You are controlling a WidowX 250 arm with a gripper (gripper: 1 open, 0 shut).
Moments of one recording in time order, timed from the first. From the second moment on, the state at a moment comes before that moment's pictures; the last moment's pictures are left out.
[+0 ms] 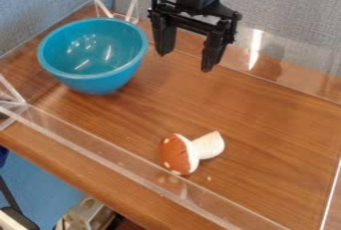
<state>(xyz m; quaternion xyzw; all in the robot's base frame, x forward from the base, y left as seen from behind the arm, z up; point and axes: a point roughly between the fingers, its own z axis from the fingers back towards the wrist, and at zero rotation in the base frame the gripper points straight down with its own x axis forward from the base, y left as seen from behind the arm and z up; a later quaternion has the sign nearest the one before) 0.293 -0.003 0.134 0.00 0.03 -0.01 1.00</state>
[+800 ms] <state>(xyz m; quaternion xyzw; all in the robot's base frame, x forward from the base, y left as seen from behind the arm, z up) 0.232 -0.029 0.066 -0.01 0.06 -0.04 1.00</state>
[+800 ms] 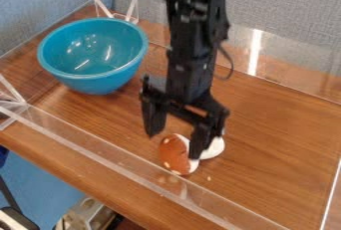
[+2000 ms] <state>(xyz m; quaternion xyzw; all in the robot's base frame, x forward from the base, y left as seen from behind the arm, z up) 0.228 -0.029 0.034 -0.01 0.03 -0.04 1.00</state>
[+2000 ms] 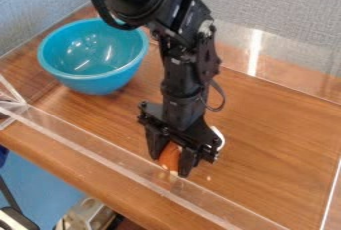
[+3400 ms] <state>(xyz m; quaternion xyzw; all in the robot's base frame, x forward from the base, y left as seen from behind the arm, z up) 0.221 -0.044 0.036 -0.03 0.00 -0.05 1.00</state>
